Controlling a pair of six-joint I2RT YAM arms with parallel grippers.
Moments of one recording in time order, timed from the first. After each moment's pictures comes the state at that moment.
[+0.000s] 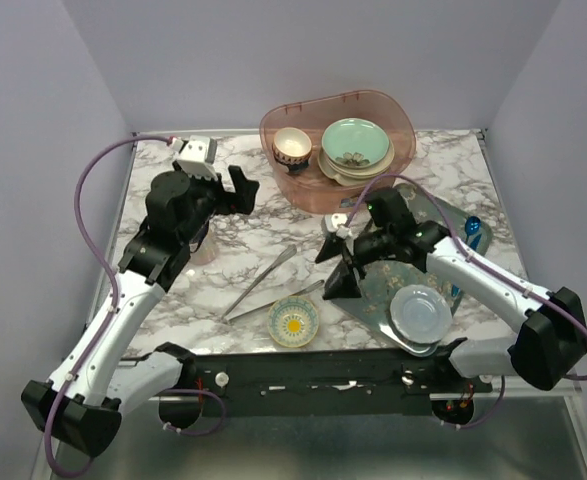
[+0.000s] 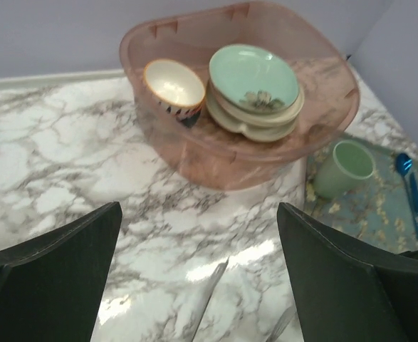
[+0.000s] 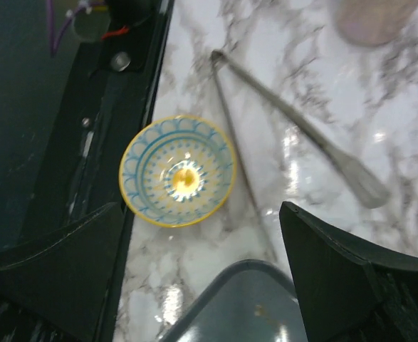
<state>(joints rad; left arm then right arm) -0.40 1.01 1.09 -0.21 0.02 -0.25 0.58 1.32 1.01 -0.44 -1.01 -0.60</state>
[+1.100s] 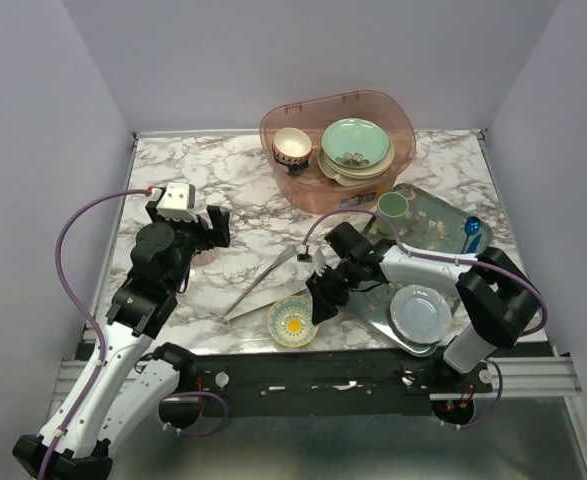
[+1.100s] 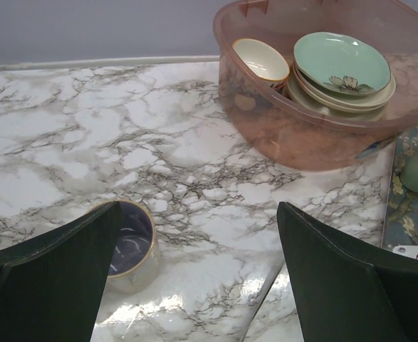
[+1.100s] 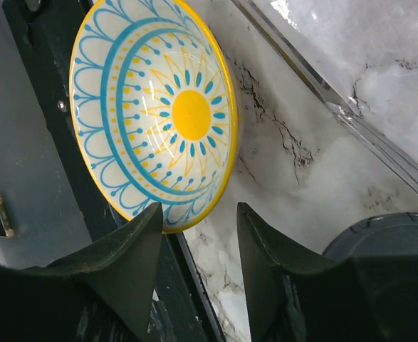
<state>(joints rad) -0.40 0.65 0.75 -0.22 -0.20 -0.14 0.78 1.61 0.88 -0.37 -0.70 -0.03</state>
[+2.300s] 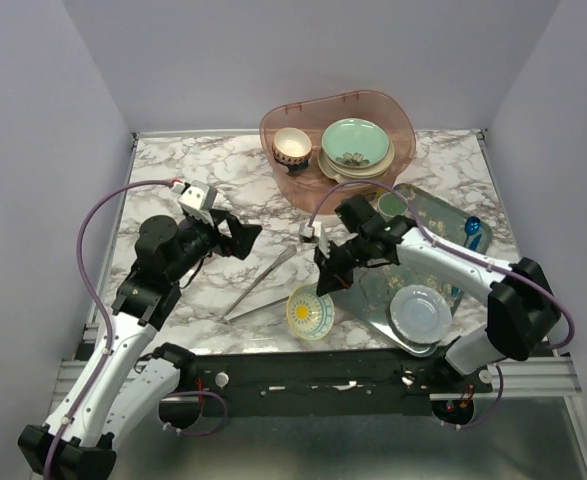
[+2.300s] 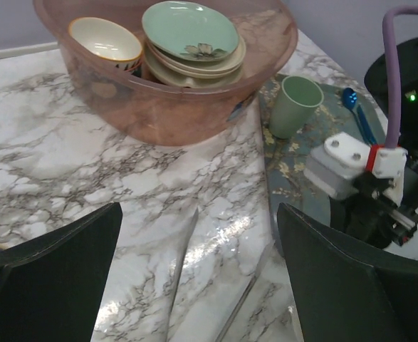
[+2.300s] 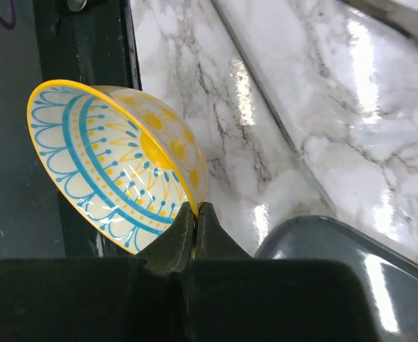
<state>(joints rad) -0.37 0.70 0.75 -0.17 0.25 -0.21 0.74 1.54 1.08 -0.60 -0.74 -0.37</state>
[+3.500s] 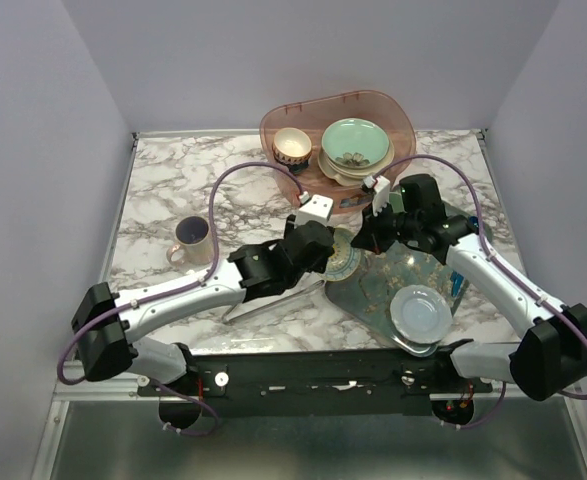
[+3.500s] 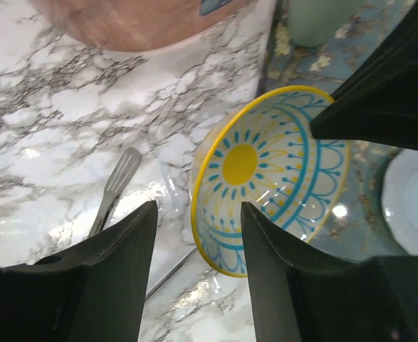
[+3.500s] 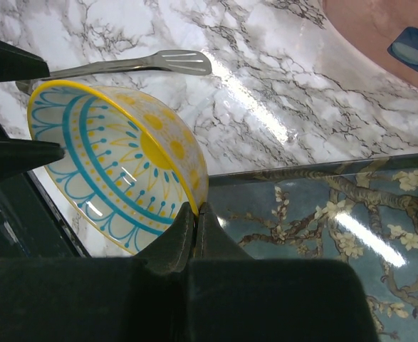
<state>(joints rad) -1.08 1.34 1.10 -0.38 -0.50 -0.48 0.41 1.27 0.99 -0.44 -0.53 -0.09</state>
